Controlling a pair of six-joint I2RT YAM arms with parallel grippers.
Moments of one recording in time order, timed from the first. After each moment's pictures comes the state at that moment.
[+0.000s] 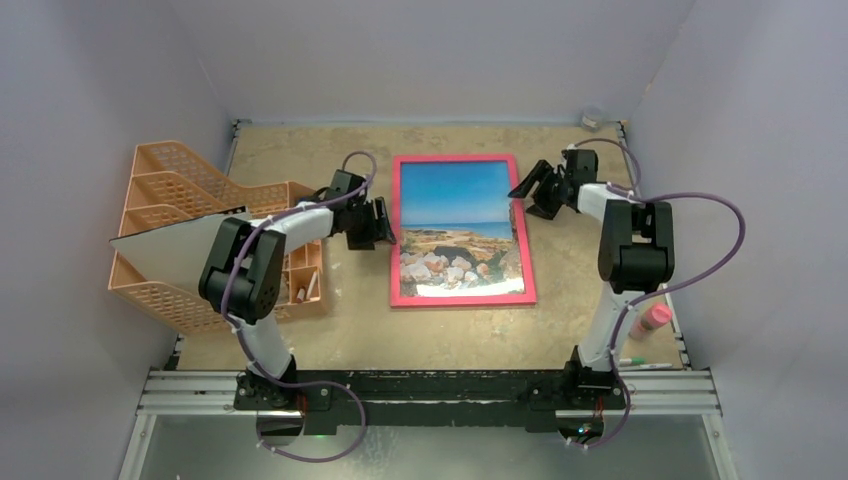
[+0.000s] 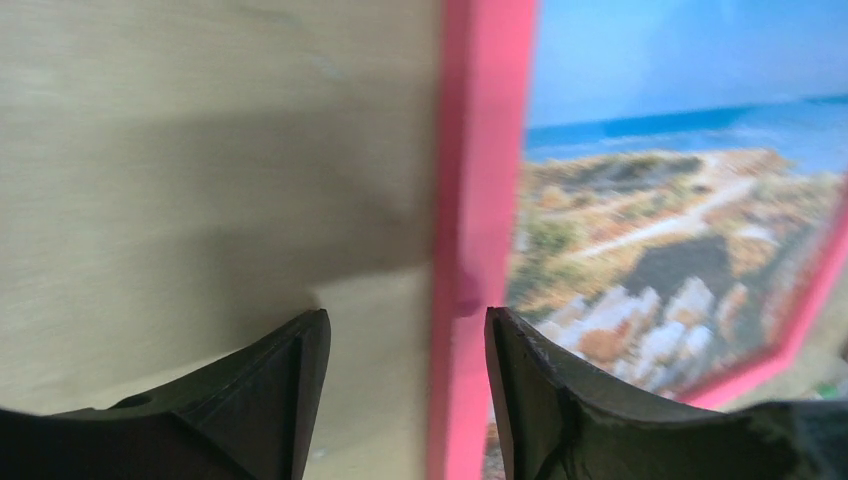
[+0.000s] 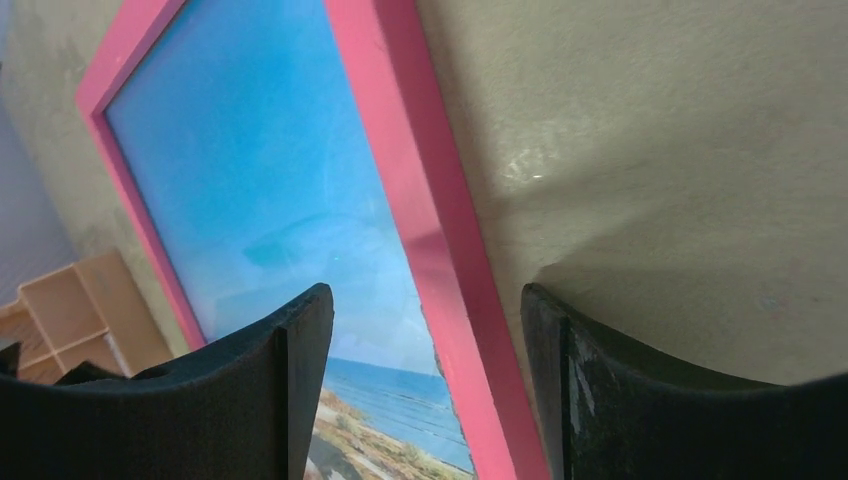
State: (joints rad) left arm -0.34 1.81 1.07 -0.26 0.29 -0.55; right arm -0.06 1.98 1.22 -0.10 -0.47 0.62
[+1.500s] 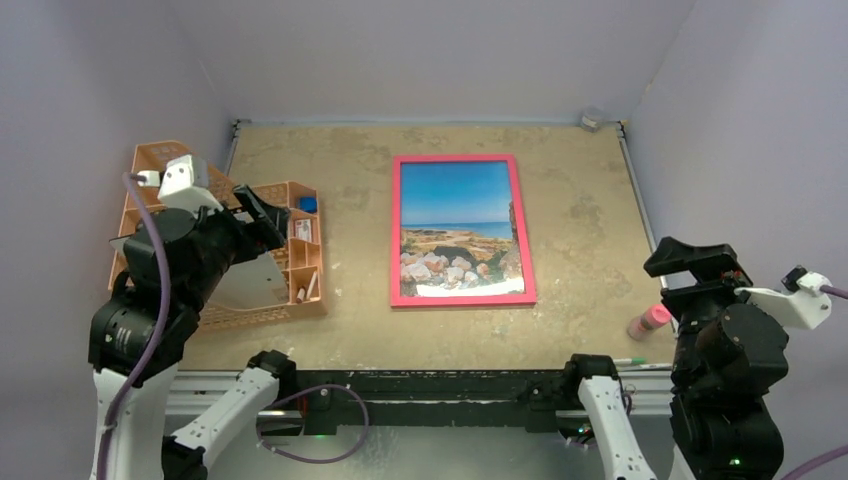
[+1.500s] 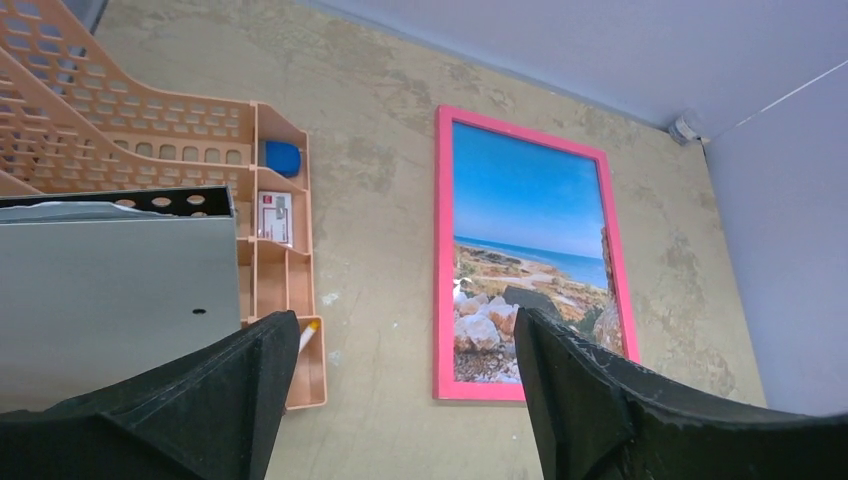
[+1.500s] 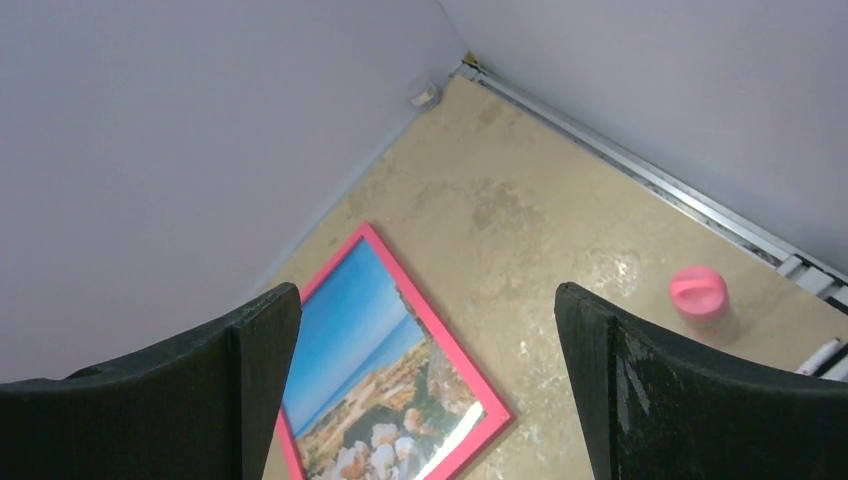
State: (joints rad) left arm -0.32 0.78 1.48 -1.04 -0.21 -0.49; right arm -0.06 0.51 1.49 -1.14 0.43 0.67
